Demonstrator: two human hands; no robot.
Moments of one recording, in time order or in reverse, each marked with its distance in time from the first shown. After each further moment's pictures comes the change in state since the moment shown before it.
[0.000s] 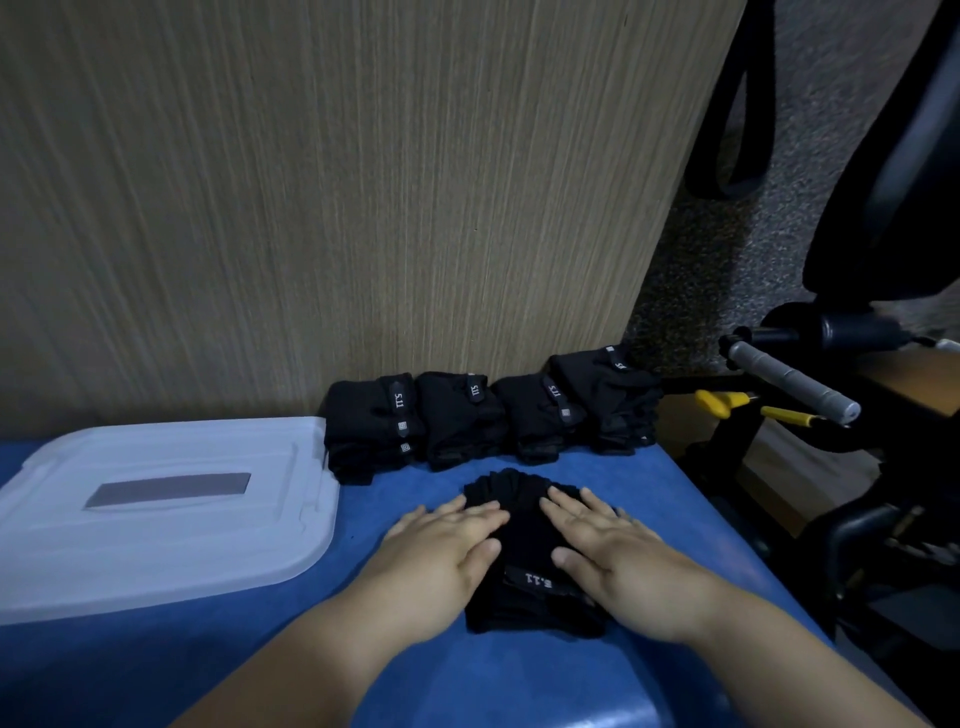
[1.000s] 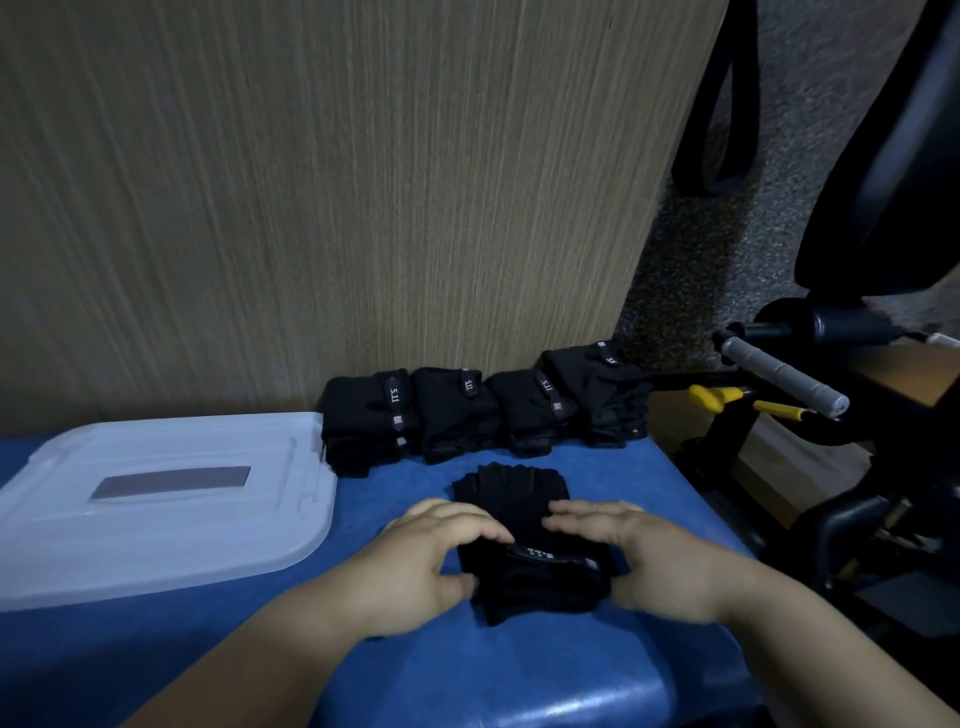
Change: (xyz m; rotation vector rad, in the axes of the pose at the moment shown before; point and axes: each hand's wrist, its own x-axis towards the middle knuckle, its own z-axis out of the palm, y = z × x) left_hand -0.011 -0.015 -0.003 -0.165 -0.001 0.215; right_hand -0.024 0.010 -0.025 0.119 -0.059 -0.105
